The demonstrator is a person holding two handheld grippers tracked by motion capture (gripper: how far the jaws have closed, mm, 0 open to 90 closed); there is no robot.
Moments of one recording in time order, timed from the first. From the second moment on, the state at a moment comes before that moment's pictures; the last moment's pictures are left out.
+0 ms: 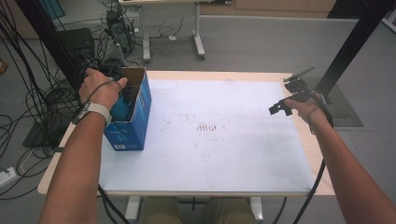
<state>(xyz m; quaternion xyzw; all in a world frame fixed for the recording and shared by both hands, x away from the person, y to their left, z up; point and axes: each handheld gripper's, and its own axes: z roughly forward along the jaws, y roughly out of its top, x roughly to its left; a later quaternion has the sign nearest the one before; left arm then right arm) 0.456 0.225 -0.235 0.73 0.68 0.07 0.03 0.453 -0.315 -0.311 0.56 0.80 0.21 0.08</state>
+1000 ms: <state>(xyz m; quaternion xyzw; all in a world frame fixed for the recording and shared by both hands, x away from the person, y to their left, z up) 0.457 0.225 -0.262 0.73 0.68 0.06 0.02 0.451 -0.319 -0.319 0.56 0.79 0.21 0.07</state>
